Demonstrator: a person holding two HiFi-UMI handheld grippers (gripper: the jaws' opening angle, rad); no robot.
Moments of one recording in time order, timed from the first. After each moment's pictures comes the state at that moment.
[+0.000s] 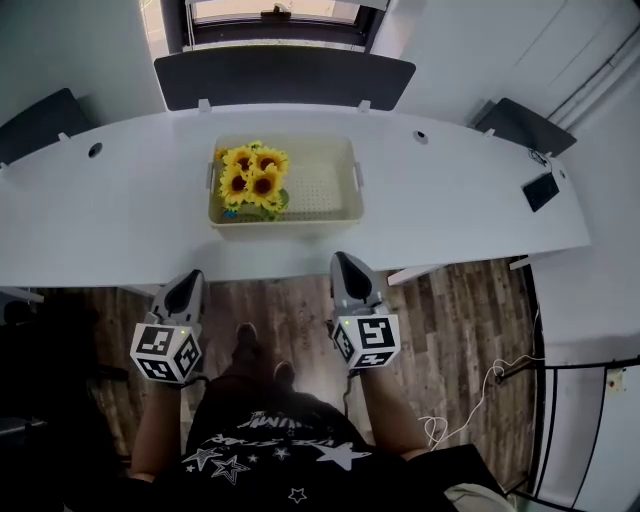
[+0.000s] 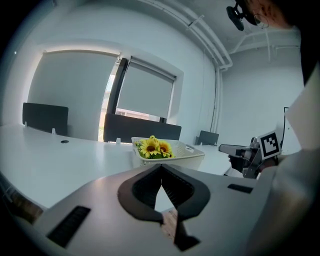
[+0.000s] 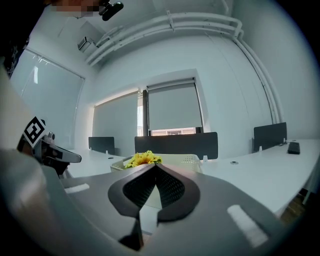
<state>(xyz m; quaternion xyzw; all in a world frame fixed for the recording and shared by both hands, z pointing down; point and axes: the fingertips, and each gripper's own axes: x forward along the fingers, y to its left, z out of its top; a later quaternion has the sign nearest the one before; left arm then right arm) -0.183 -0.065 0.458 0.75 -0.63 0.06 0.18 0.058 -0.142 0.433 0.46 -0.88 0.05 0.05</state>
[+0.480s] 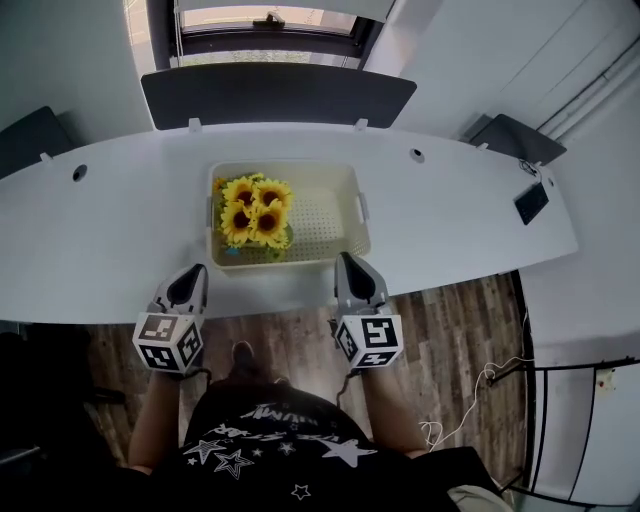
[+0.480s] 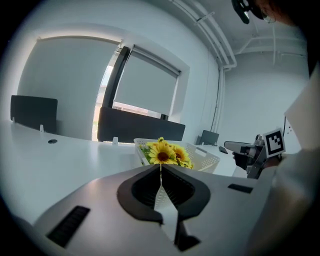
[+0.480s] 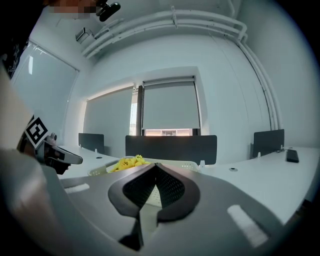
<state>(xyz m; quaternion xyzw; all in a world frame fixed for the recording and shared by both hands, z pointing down) -0.218 -0.159 0.468 0.77 -0.60 0.07 0.21 0.033 -0.215 0.423 0.50 -0.86 0.04 0.07</state>
